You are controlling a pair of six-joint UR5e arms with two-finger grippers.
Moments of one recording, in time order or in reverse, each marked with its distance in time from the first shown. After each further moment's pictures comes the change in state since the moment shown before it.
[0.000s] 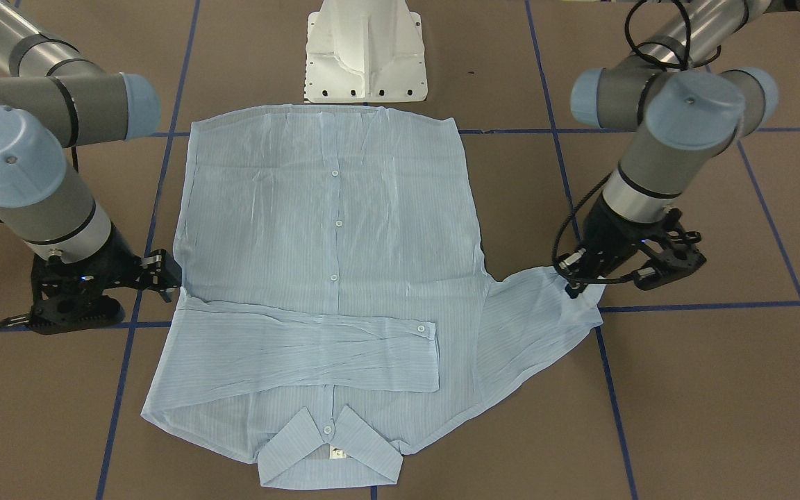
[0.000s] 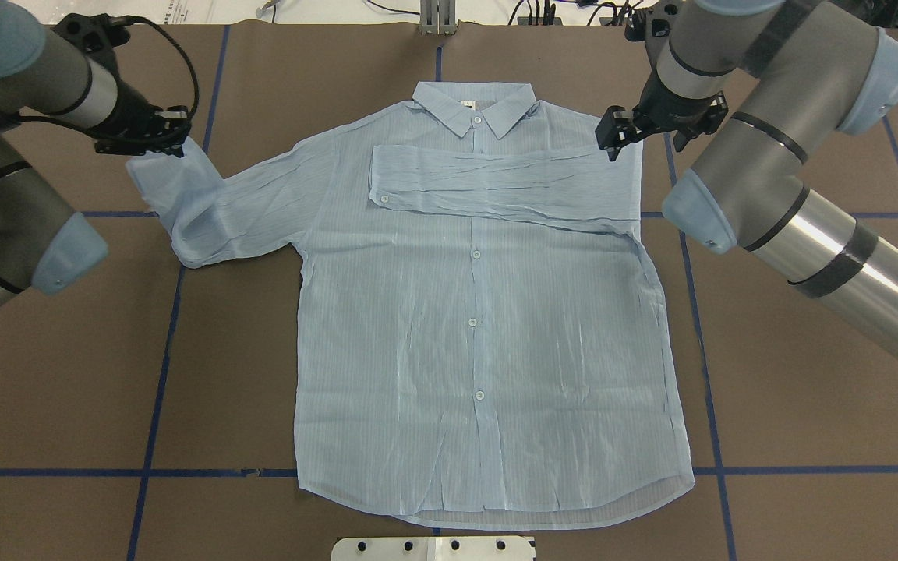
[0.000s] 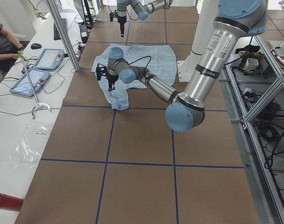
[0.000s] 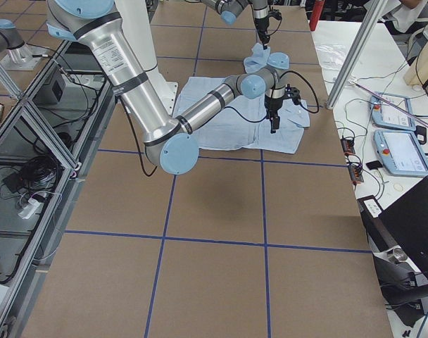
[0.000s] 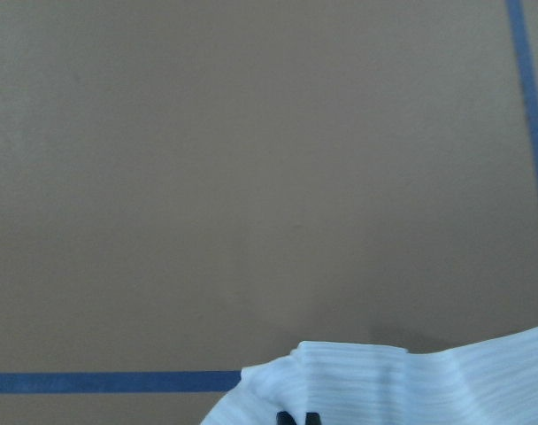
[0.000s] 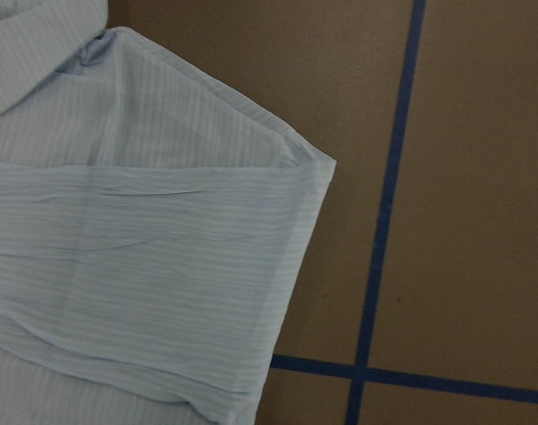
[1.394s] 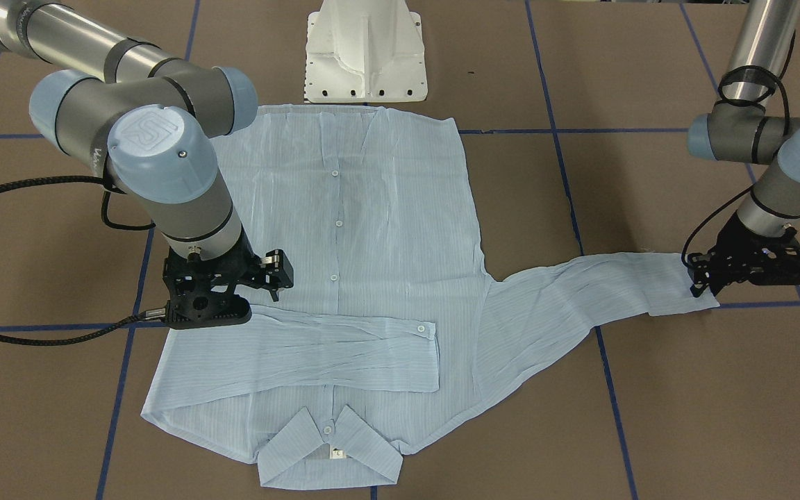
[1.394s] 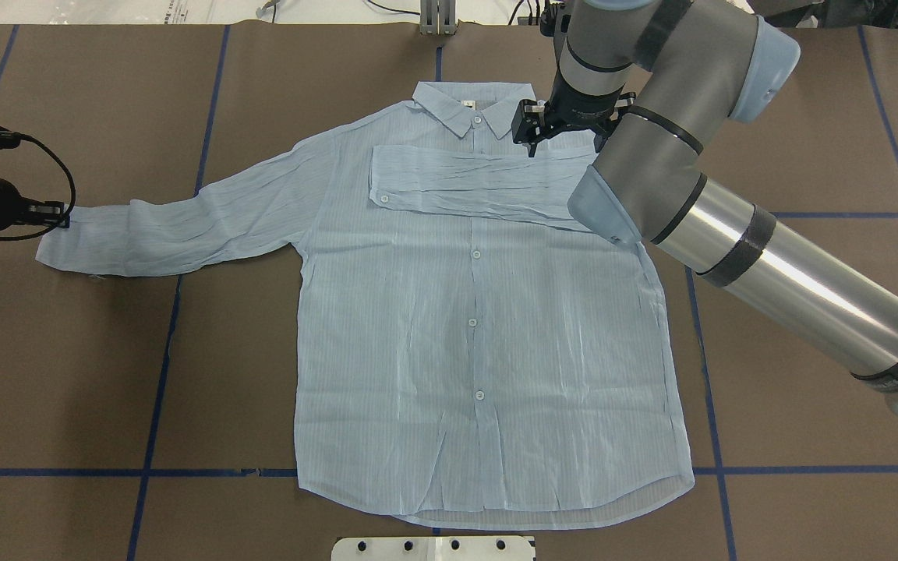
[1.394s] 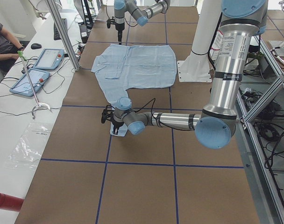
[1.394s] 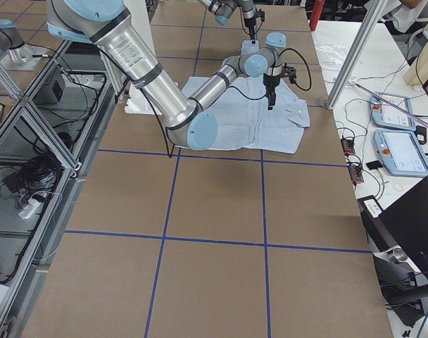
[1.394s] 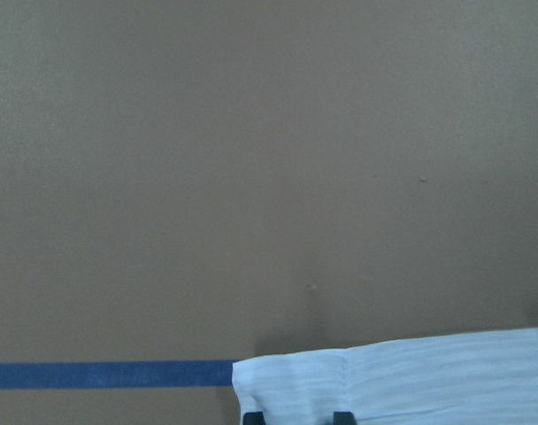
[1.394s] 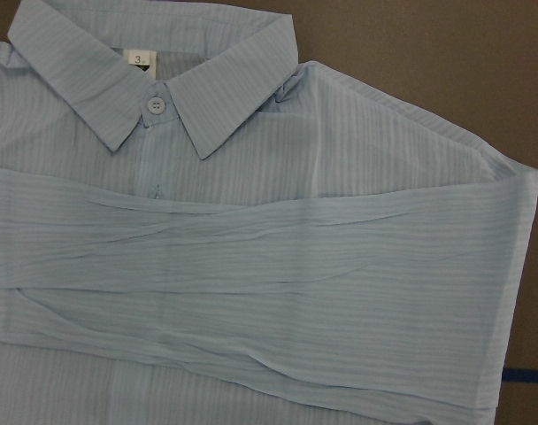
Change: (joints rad) left arm -0.106 0.431 0.261 -0.597 0.010 0.552; right arm -0.132 0.247 -0.138 -0.003 -0.038 0.254
